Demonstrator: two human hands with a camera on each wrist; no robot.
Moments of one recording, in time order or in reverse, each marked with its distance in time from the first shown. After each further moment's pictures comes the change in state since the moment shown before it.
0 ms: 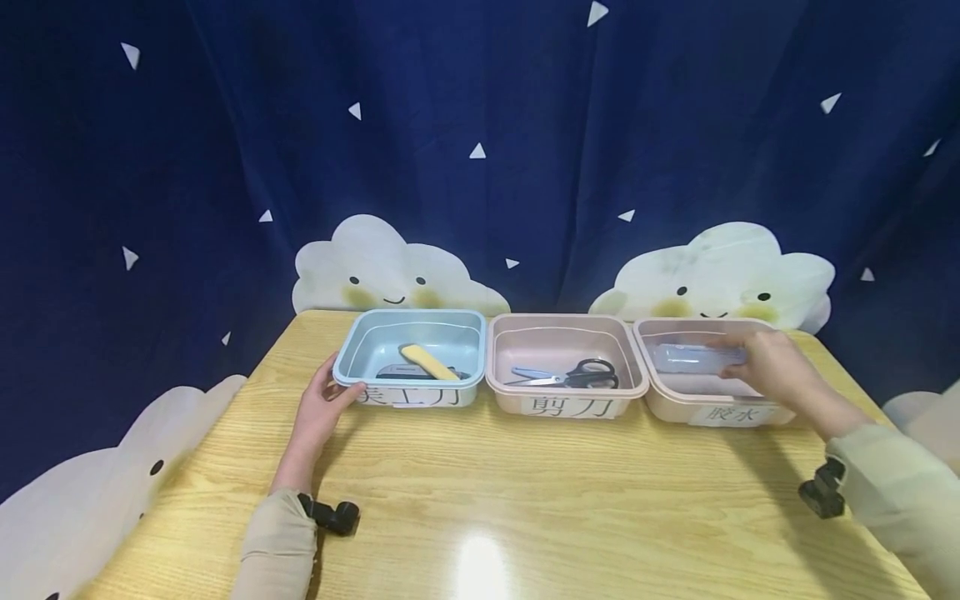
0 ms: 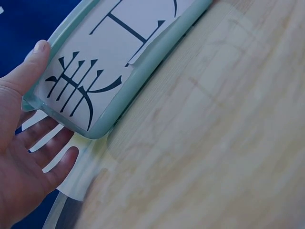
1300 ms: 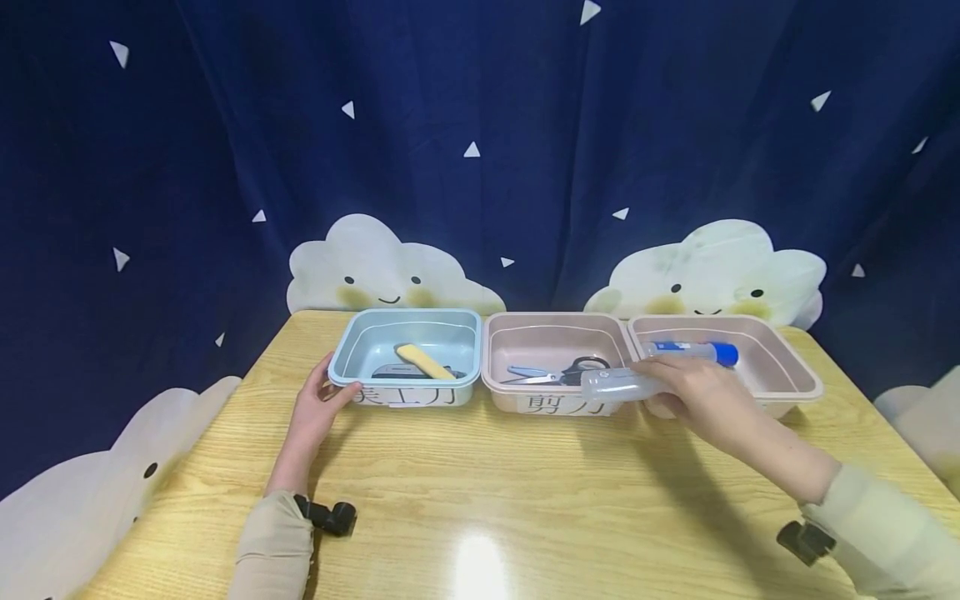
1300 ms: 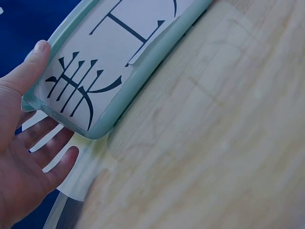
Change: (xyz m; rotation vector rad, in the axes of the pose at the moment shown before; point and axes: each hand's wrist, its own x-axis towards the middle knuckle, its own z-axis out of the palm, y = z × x) left_hand -0.002 0.003 0.000 -0.024 -0.012 -0.012; right_hand -0.022 -0.109 0.001 -0.045 0.232 -0.405
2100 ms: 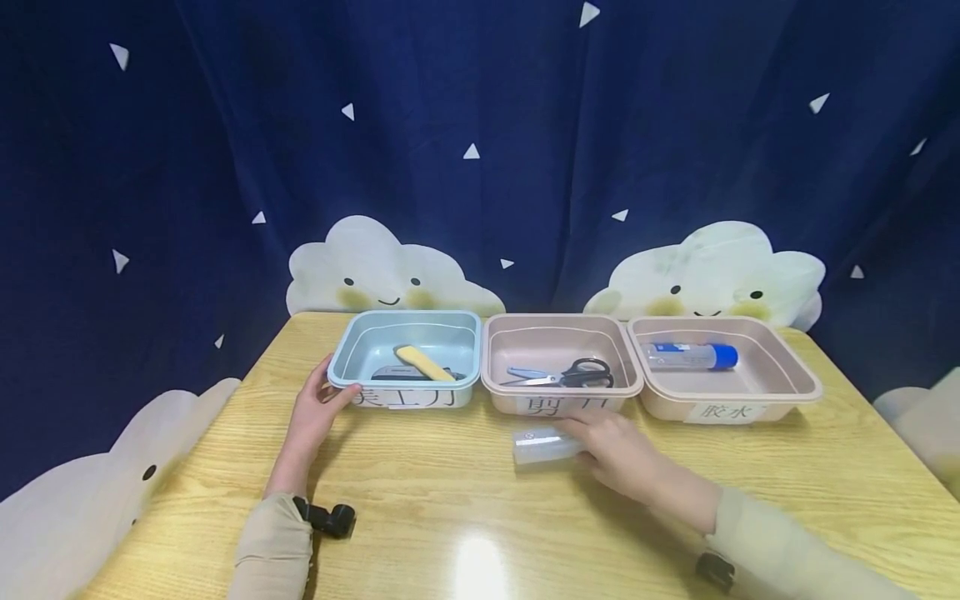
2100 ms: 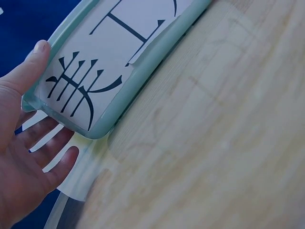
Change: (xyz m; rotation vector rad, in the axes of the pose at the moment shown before) left_hand 0.001 0.000 0.000 0.010 0.005 0.016; right_hand 0.003 -0.065 0.075 0.132 -0.113 -0.072
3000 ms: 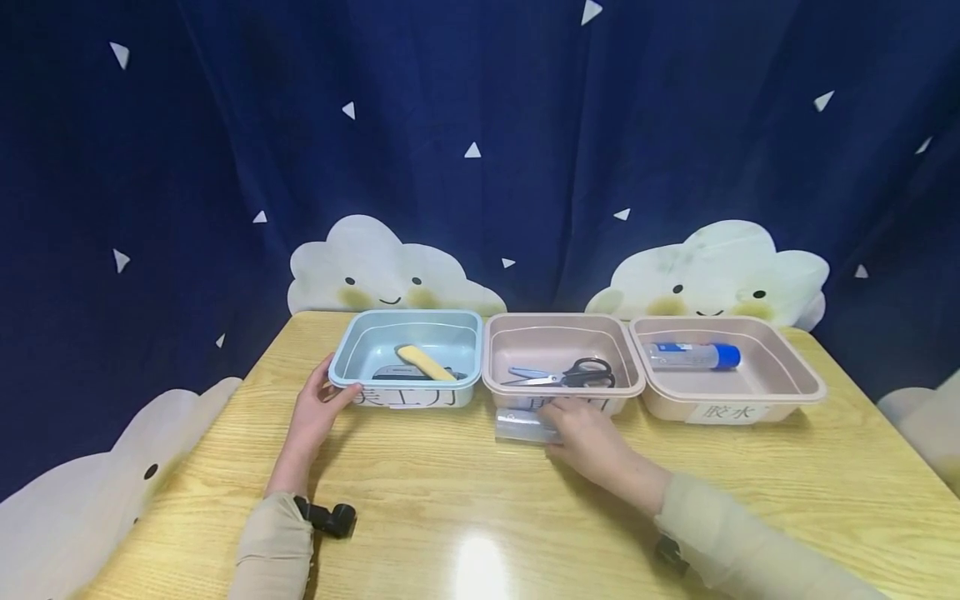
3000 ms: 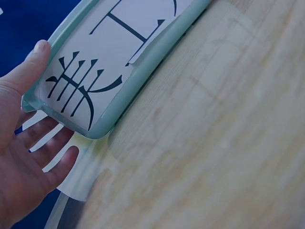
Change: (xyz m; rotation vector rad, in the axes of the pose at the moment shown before) left_hand 0.000 -0.002 0.000 -0.008 -0.003 0.002; right_hand 0.025 0.000 0.037 -0.030 0.011 0.142
